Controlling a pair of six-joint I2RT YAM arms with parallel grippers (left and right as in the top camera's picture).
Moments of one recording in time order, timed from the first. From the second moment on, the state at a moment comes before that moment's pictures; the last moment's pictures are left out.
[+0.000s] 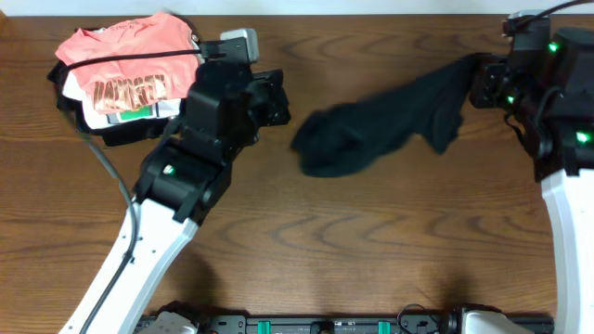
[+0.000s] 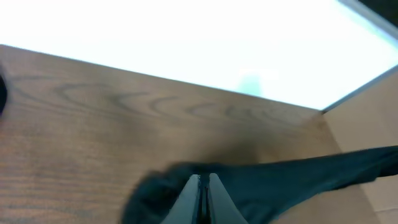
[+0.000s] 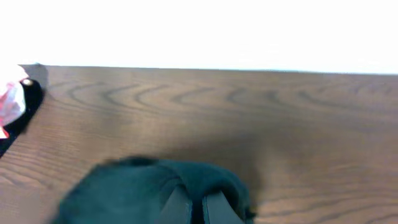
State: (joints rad) left arm -0.46 1.27 1.30 -0.44 -0.01 -0.56; right arm -0.07 1.34 1.41 -0.63 -0.24 0.02
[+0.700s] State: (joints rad) left arm -0.63 1.54 1.30 -0.55 0.14 -0.50; right arm -0.07 1.27 1.41 -0.68 -0.24 -0.04
